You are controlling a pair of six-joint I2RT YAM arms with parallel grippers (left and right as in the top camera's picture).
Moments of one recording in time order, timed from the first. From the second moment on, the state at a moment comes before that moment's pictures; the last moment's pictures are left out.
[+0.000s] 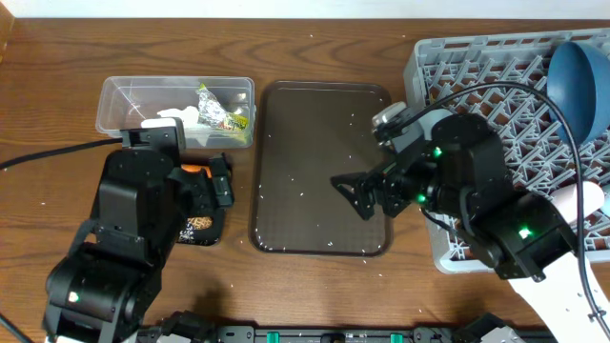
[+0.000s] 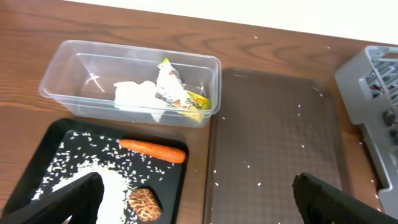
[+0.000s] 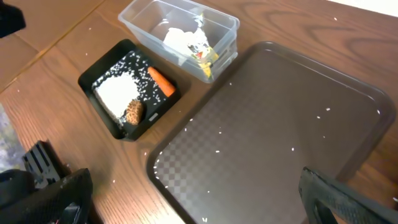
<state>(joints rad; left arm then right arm) -0.29 0.89 1.26 -1.03 -0.19 -0.30 0.56 1.12 1.23 -0.75 -0.30 0.12</state>
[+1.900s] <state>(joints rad) -0.29 0.91 1.26 -1.03 -0.21 -0.30 0.25 0.02 0.01 -0.07 0.00 -0.07</state>
